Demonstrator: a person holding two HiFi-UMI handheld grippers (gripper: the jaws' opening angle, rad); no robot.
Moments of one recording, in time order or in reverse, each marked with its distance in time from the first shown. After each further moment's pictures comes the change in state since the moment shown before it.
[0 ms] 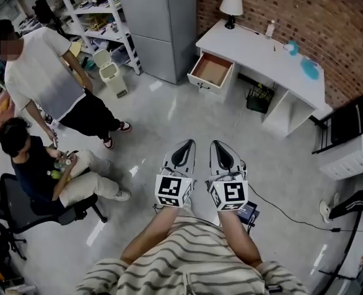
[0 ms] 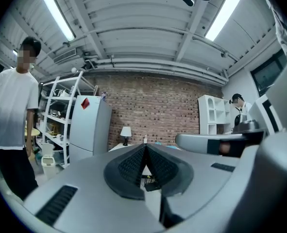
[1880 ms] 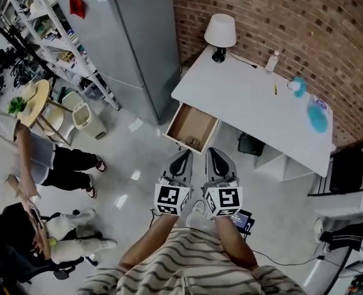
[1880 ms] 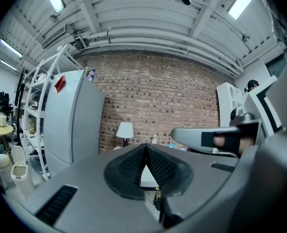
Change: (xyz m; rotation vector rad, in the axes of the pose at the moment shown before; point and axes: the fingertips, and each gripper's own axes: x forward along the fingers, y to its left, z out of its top) left arm 0.549 0.137 0.012 -0.009 0.081 -0.021; right arm 0.446 -0.357 -0.004 0.032 0.050 -0.031
